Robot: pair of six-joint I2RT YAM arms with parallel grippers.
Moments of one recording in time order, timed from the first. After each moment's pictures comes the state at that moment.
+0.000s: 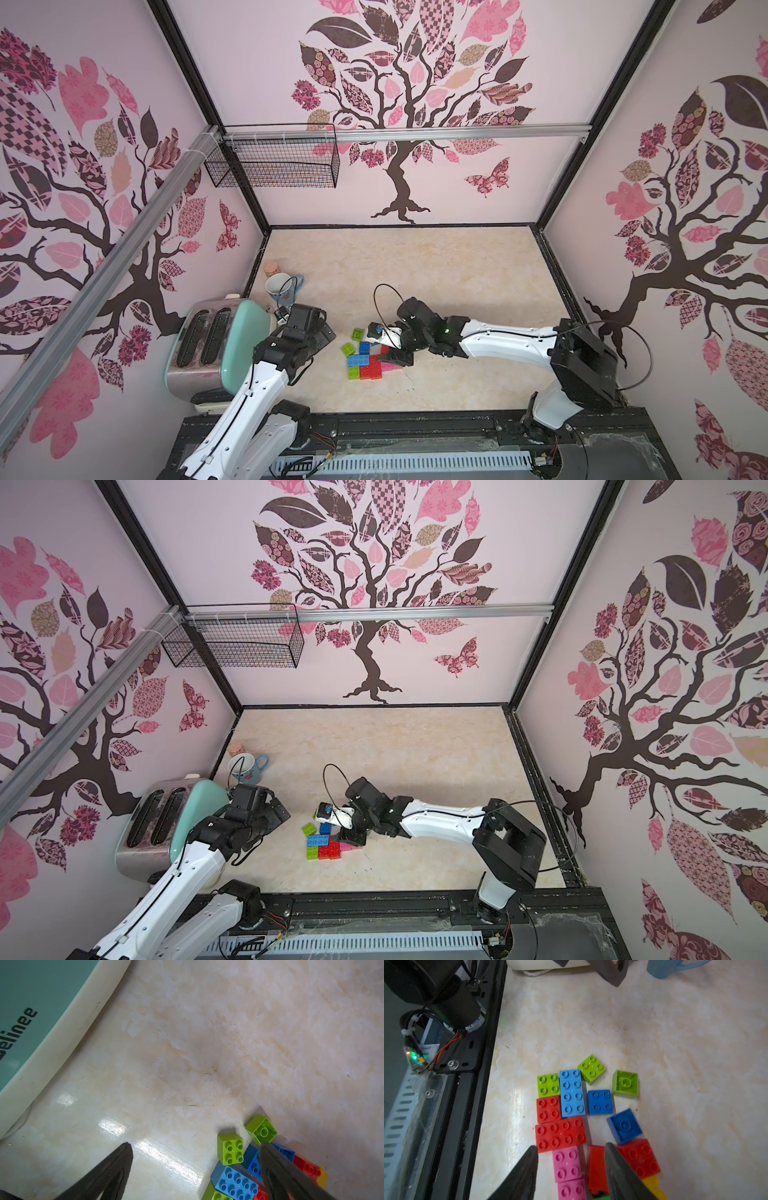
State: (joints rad) left arm -0.27 0.83 0.64 -0.88 -0.24 -0.89; right arm 1.03 1.66 1.03 -0.11 -0.34 -0.35
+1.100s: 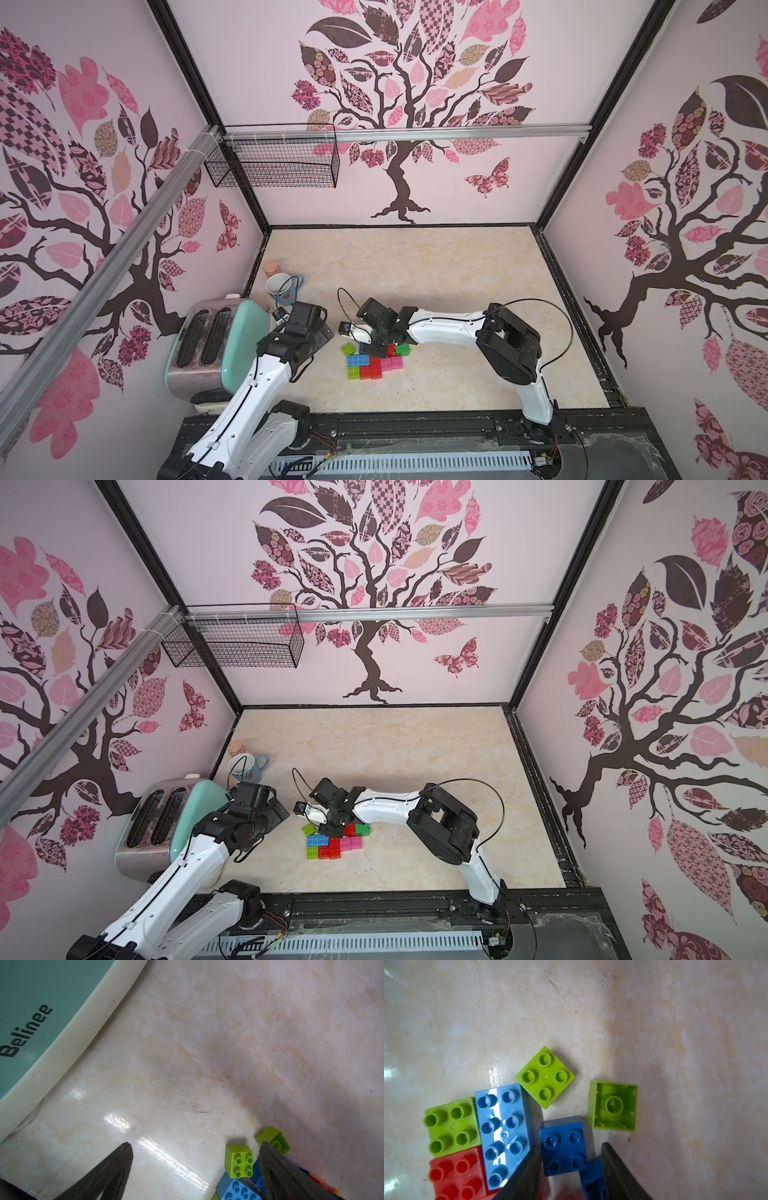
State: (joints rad) left arm -0.26 0.90 0.64 -0.86 -0.26 -0.92; right arm 1.06 2.07 1.44 -0.39 -0.11 -0.36
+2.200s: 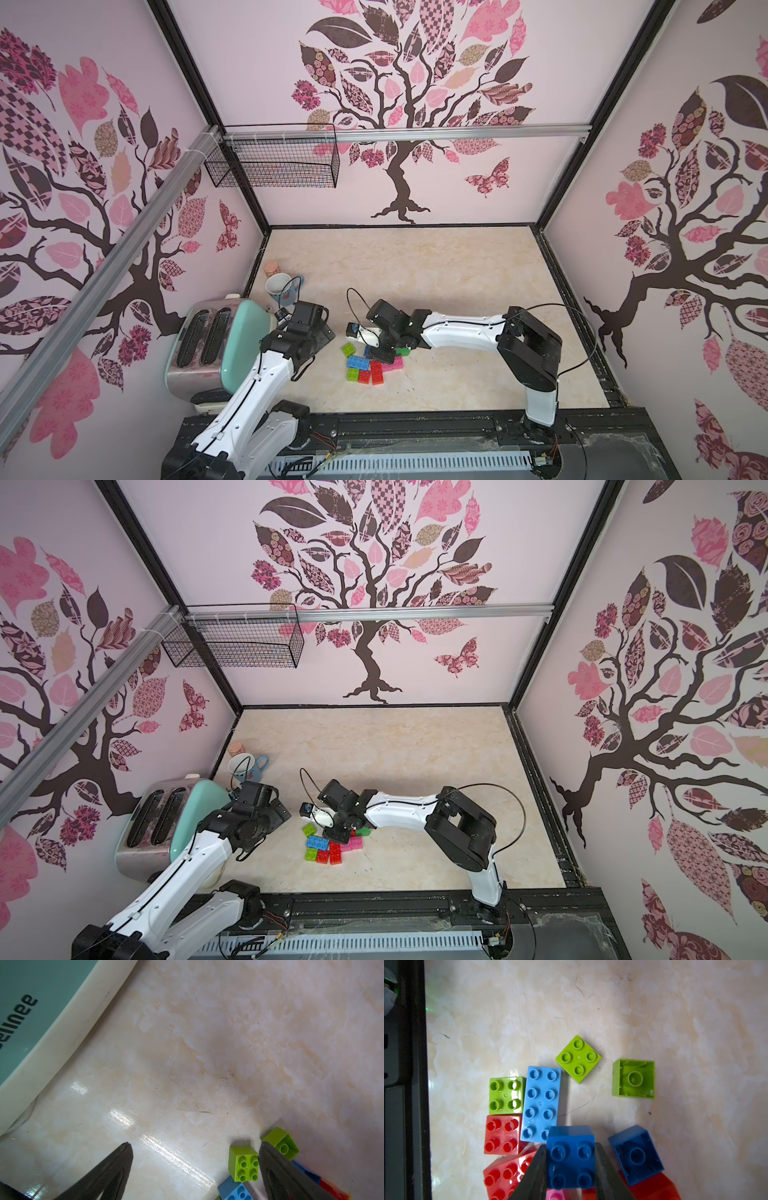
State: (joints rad) left arm -0.25 0.93 0.63 -0.85 -0.24 -0.92; right arm 1.06 1.93 1.29 -0.35 -0.21 -0.26
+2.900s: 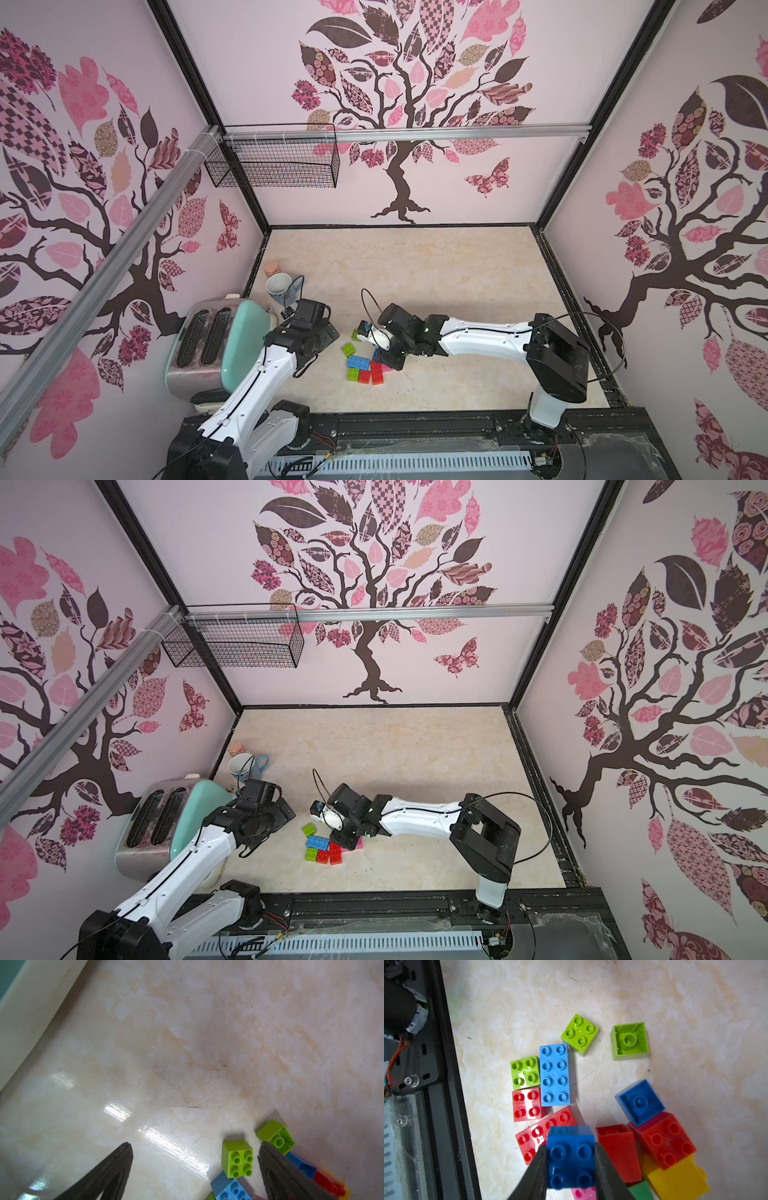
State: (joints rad) left arm -0.25 1.00 0.62 -0.80 -0.17 -0.90; right arm 1.10 1.77 1.16 -0.35 -0.17 -0.10
